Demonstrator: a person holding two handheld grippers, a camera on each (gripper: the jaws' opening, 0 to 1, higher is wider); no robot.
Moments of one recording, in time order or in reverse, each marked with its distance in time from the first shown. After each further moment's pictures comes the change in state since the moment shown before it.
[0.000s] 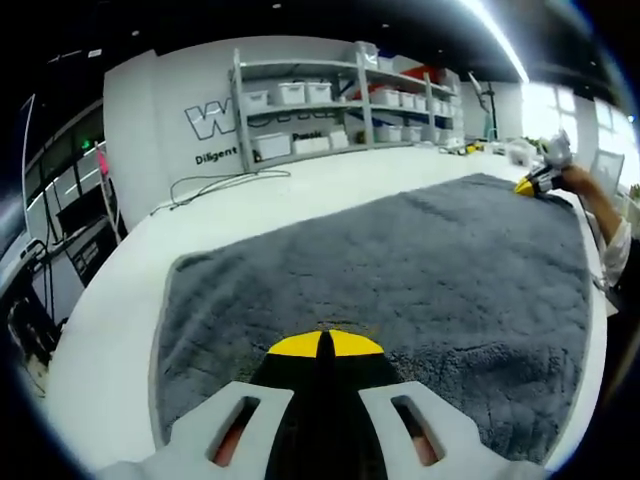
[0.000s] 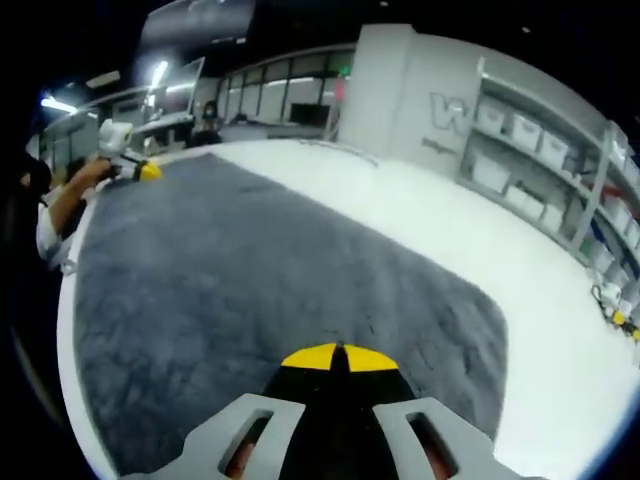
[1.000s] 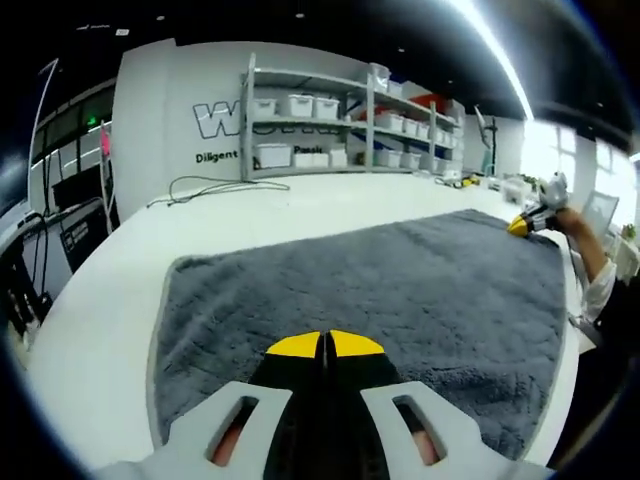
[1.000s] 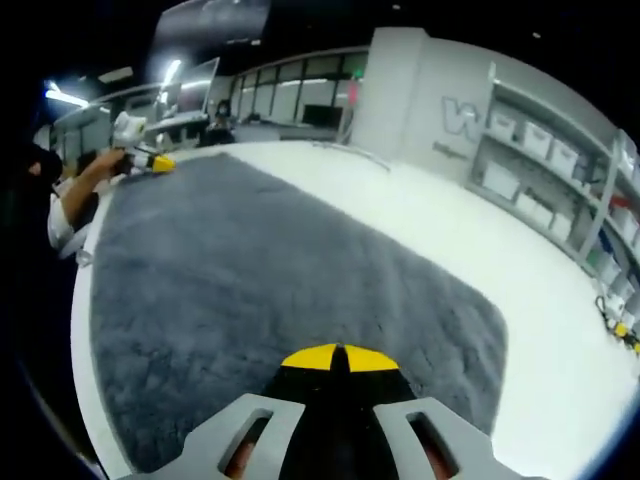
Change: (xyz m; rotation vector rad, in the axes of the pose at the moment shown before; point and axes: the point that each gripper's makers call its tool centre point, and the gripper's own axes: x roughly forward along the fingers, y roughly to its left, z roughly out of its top) left arm 0.000 0.032 0.019 -0.134 -0.080 -0.067; right arm -0.016 0.026 0.003 -0.038 -0.014 0.043
